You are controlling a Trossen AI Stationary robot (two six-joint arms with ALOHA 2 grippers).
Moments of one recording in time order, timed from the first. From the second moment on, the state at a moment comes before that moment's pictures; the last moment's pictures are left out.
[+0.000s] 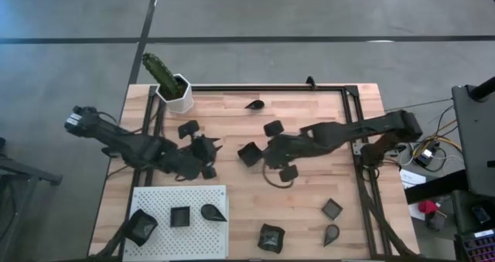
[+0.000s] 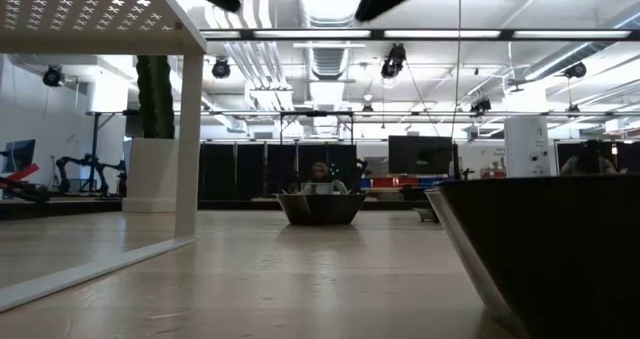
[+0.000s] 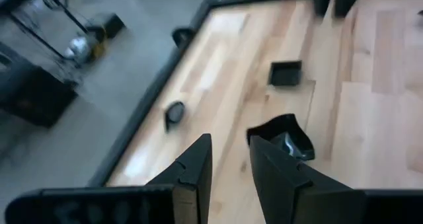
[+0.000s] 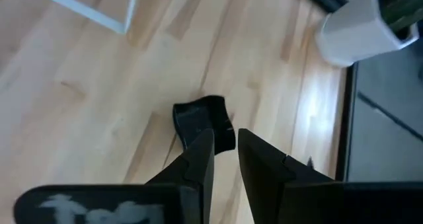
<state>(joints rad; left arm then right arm) -0.38 1.24 1.15 -0.70 -0.83 -0.29 0.19 1.60 1.50 -0.81 0.25 -0.34</state>
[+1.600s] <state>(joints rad) 0.02 1.77 1.07 -0.26 -0.34 -0.22 0.21 1.41 1.45 -0.81 0.26 -0.37</state>
